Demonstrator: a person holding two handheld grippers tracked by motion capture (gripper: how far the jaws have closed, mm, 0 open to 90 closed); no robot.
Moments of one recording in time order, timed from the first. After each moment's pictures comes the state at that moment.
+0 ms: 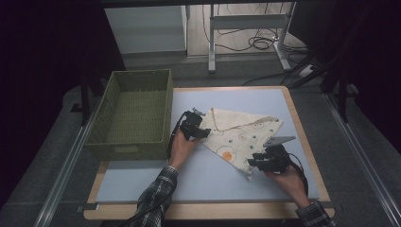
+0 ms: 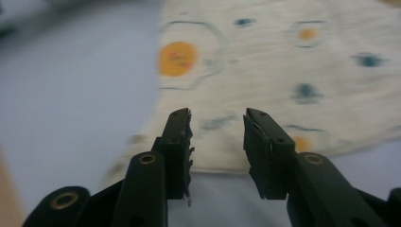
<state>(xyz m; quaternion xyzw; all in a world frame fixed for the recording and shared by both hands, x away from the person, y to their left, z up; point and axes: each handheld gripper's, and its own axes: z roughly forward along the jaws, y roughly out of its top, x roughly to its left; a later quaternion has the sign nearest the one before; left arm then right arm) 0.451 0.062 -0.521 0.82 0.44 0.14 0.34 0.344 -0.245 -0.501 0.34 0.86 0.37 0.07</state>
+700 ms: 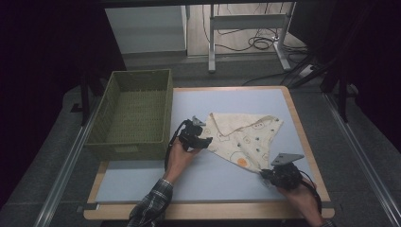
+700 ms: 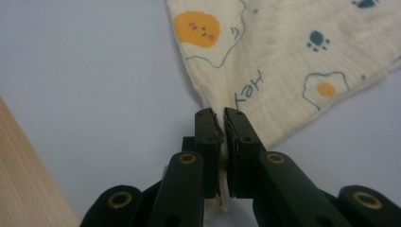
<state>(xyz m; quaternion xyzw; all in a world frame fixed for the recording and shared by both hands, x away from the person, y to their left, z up) 0.400 0.061 -0.511 0.83 0.40 0.14 0.36 0.300 -0.277 -0.513 0.33 0.88 0.32 0.12</state>
